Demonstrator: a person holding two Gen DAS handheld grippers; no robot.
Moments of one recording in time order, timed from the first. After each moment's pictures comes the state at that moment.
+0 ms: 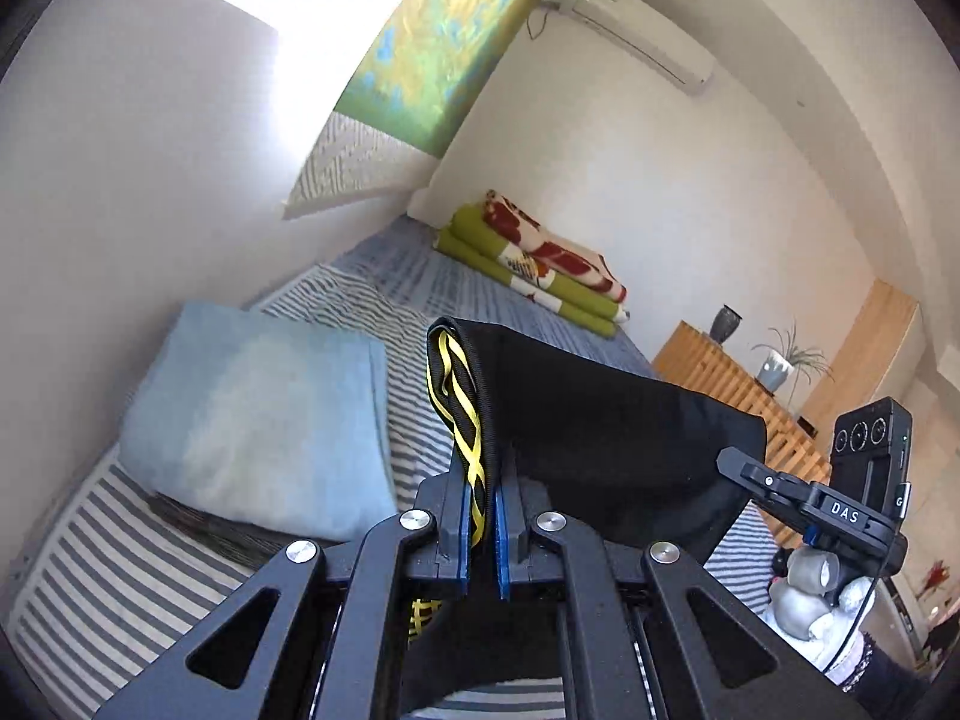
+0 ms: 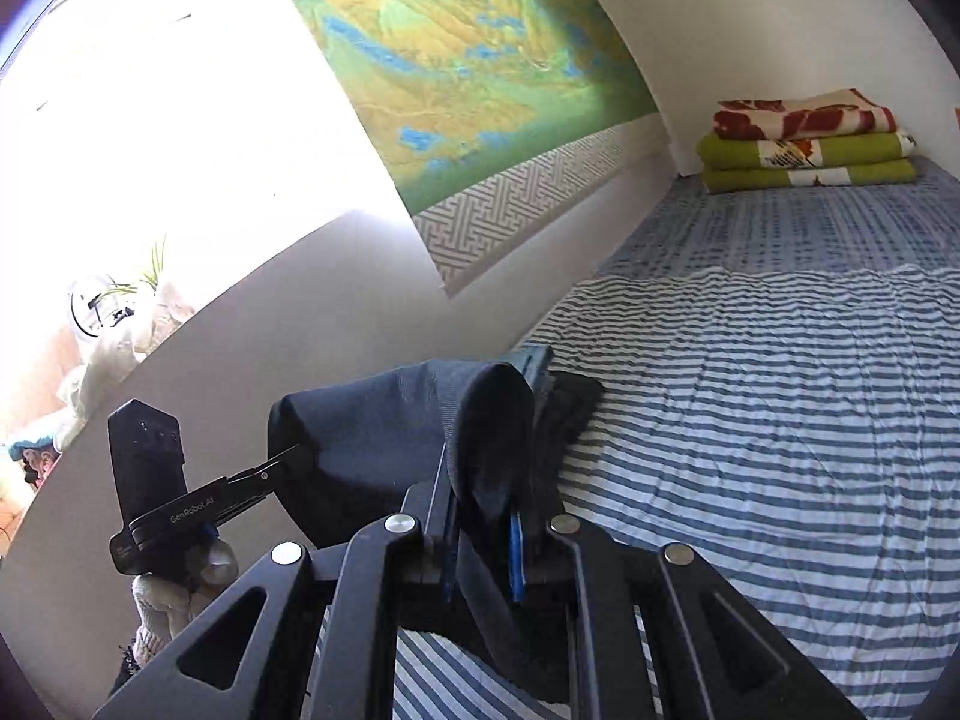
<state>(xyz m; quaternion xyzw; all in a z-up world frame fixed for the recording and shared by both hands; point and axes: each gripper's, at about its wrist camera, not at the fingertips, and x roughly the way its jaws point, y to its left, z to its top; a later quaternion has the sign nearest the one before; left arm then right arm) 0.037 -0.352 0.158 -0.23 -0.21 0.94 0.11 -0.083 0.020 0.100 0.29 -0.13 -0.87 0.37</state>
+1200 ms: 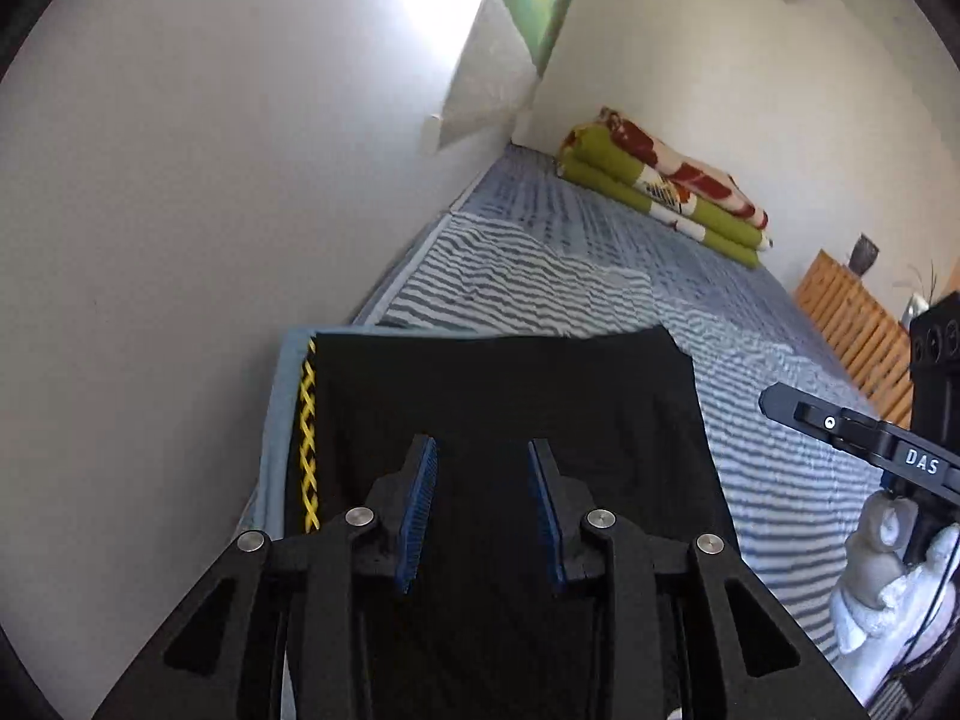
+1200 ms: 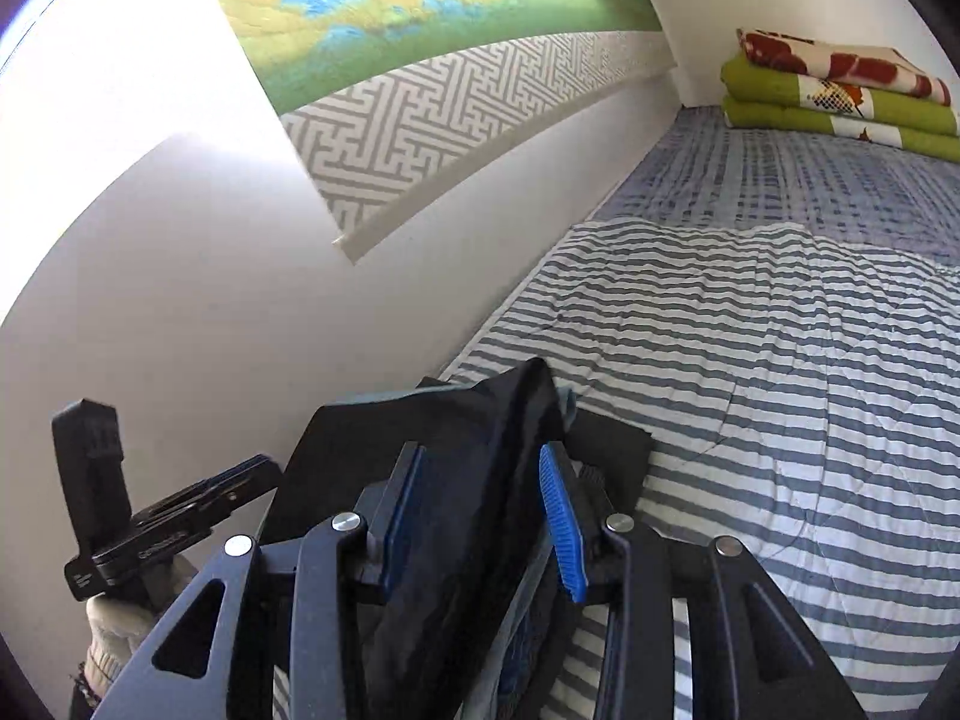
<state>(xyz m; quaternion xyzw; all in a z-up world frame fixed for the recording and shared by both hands) -0.252 -0.467 -0.025 -0.36 -0.11 0.93 0.02 -0.294 -0.151 0.004 0.37 -0.09 -0.86 0.34</state>
